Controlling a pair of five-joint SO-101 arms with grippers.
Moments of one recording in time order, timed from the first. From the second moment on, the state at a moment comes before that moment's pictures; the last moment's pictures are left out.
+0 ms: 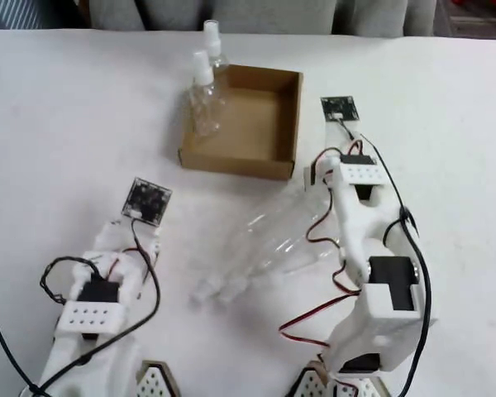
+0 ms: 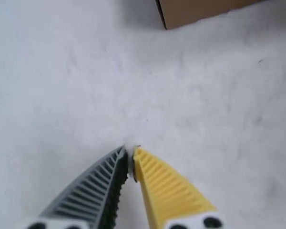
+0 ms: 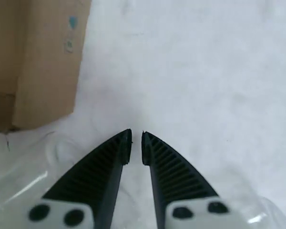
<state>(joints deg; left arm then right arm) -5.0 -55.6 90.1 22.1 -18.2 -3.4 11.8 22.5 41.8 6.4</state>
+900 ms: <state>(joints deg) -7.6 -55.6 90.1 21.7 -18.2 -3.5 11.4 22.5 49.0 6.7</state>
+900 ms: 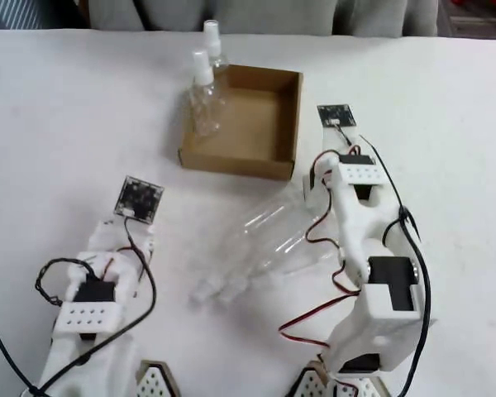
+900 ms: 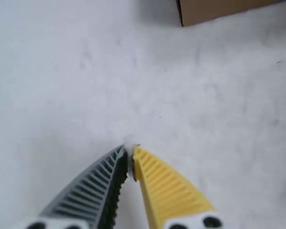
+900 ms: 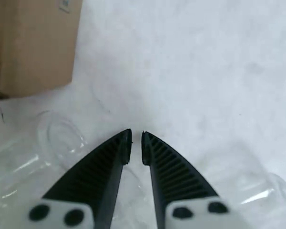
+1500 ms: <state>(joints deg) -7.6 -55.6 90.1 21.7 -18.2 -10.9 10.2 22.5 53.0 6.8</state>
